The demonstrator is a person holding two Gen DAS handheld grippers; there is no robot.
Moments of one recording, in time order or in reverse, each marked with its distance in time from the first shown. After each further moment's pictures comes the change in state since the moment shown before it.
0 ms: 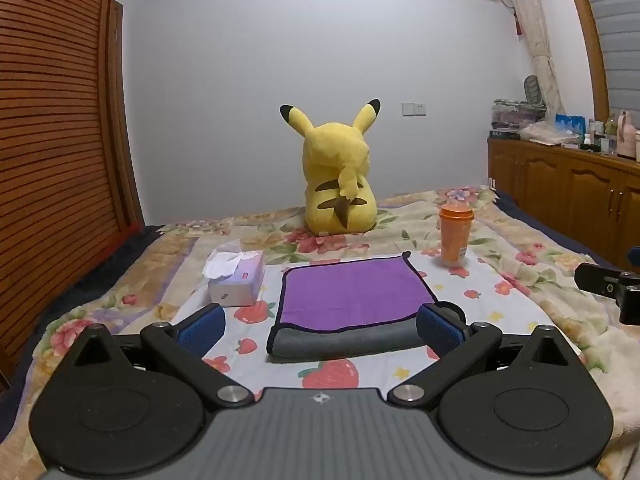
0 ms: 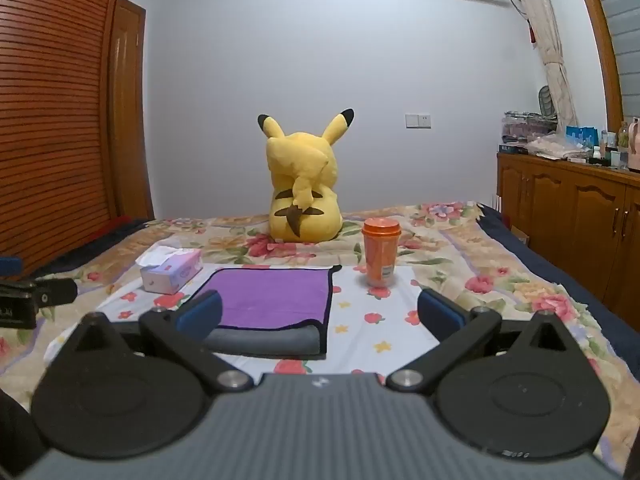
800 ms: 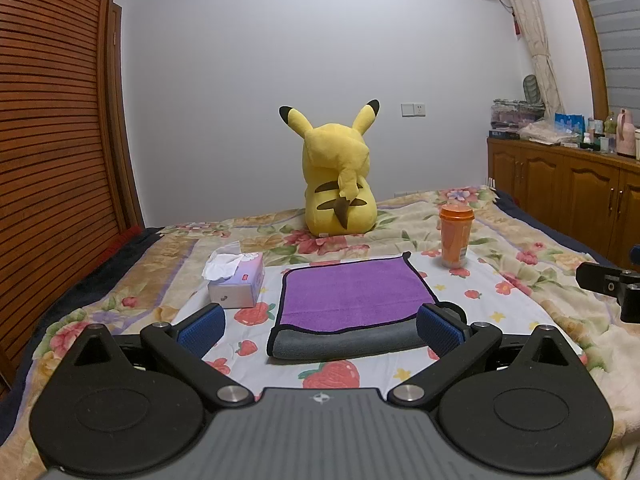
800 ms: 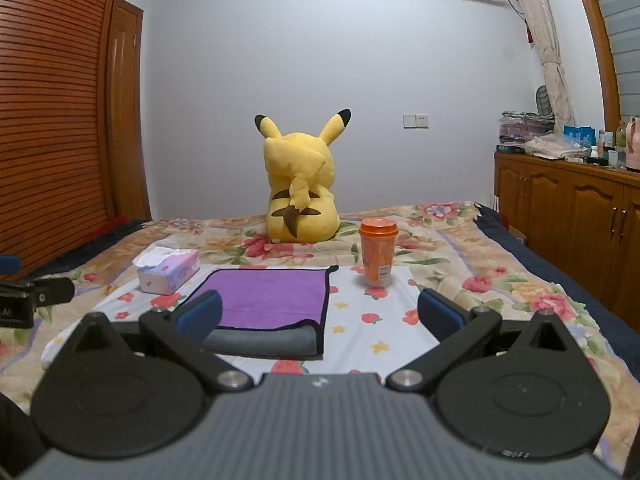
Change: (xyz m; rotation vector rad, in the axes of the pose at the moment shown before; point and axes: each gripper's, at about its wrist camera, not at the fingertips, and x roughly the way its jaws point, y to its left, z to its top) left arm 0.001 0.000 0.002 -0.001 -0.008 0.000; right arm -0.002 -0.005 -0.001 -0.010 -0.002 -0.005
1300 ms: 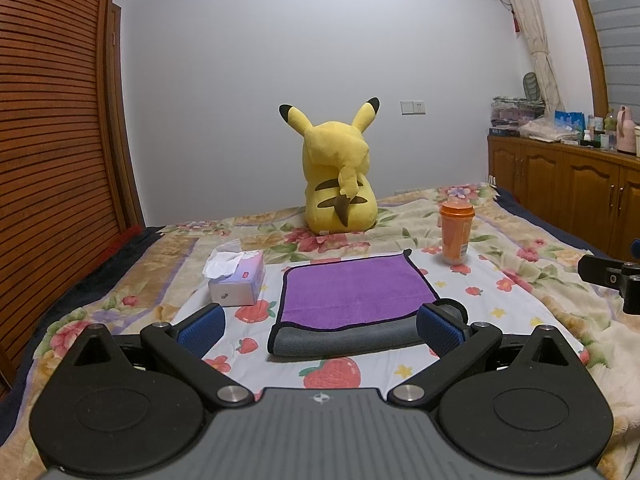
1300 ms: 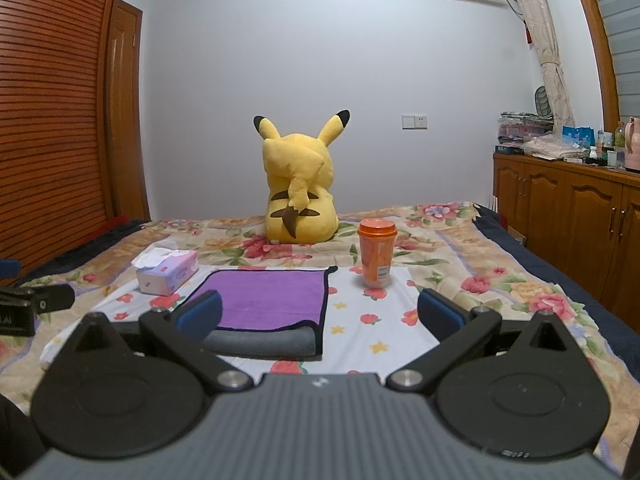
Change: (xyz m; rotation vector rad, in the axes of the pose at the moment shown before) left arm -0.001 0.003 -0.001 0.001 0.001 0.002; right arm 0.001 -0.002 0.000 0.003 -0.001 0.000
